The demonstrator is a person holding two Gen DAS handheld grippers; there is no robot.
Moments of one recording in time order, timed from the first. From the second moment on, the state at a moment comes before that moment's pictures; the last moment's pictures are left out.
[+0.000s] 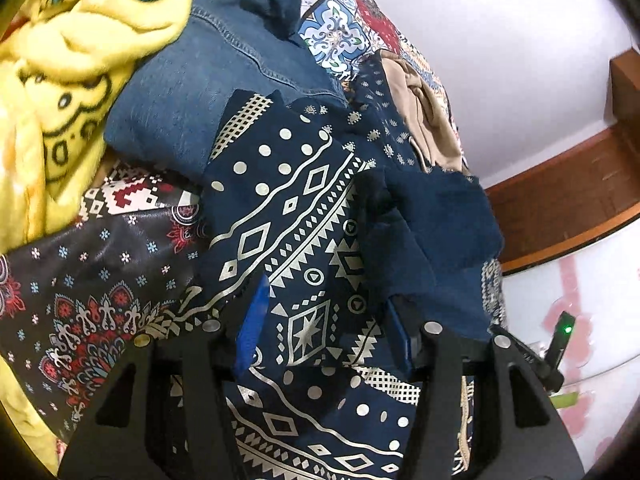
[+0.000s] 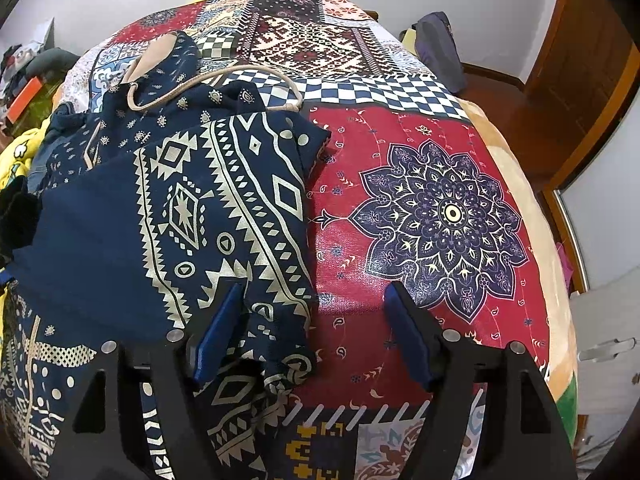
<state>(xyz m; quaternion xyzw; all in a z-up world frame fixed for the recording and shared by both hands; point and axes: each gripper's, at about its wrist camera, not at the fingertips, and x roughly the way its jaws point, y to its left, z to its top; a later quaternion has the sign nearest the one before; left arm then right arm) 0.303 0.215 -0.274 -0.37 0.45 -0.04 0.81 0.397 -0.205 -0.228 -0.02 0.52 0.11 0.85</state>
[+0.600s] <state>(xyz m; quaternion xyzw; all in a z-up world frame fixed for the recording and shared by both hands) 0.276 0.216 -0.233 -0.16 0.48 0.07 0.86 0.398 -0.201 -0.213 -0.04 0.53 0.11 0.84</state>
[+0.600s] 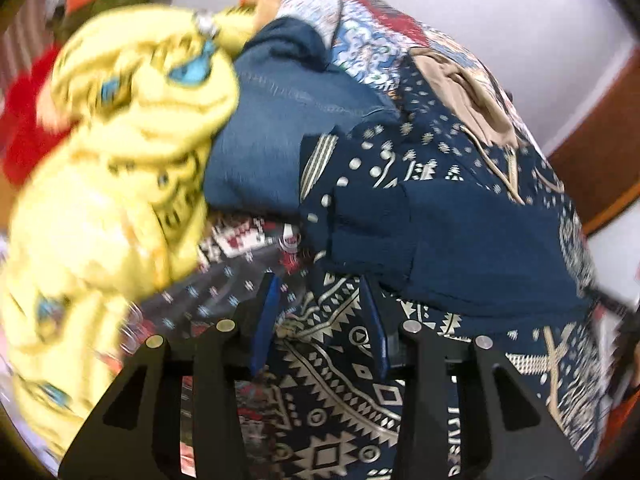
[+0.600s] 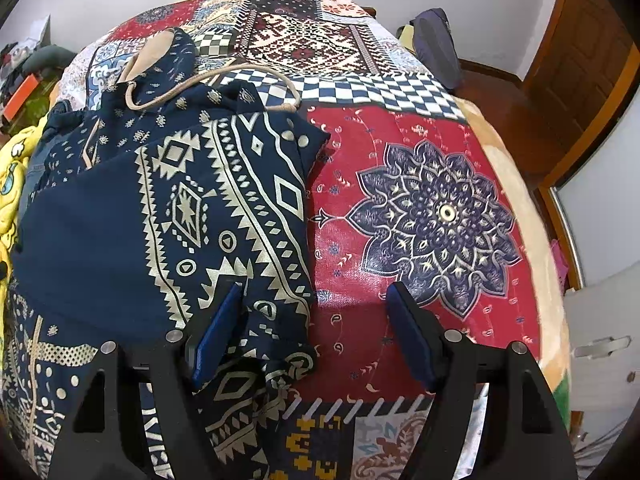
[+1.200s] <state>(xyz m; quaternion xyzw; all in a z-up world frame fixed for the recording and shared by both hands) 0.411 0.130 -0.147 0.03 0.41 0.00 0.91 0.458 -0.108 -0.129 -0.07 0.44 0.20 0.87</state>
